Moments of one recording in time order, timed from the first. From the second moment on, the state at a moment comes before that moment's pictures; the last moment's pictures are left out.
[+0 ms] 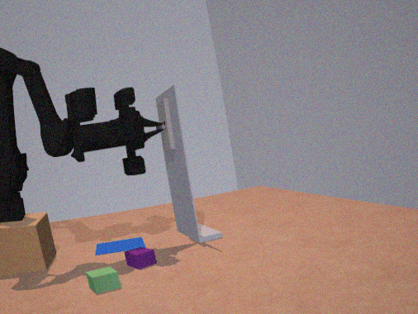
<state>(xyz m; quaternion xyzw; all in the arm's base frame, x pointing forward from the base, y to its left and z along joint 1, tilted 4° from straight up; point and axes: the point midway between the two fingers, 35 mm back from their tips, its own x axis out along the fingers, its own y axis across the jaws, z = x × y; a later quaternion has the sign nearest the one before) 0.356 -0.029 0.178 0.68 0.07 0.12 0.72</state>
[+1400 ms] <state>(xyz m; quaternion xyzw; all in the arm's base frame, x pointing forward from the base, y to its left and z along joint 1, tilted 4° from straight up) 0.331 -0.032 0.177 0.68 0.07 0.12 0.72</state>
